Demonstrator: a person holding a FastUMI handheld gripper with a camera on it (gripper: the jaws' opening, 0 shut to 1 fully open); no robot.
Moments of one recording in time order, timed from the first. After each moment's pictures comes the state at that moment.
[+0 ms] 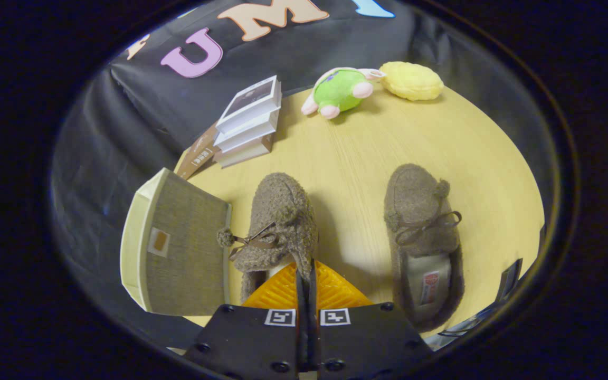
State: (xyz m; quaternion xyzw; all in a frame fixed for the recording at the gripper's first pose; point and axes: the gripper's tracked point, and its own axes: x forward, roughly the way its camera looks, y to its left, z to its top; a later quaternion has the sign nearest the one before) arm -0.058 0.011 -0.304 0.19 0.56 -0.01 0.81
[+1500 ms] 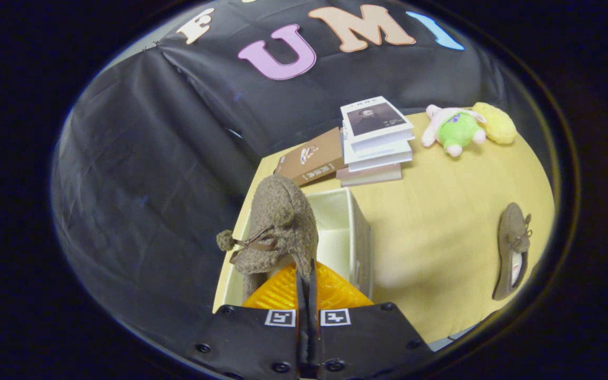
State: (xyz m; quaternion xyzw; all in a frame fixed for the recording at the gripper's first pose) arm 0.002 0.245 -0.208 0.21 0.52 0.09 0.82
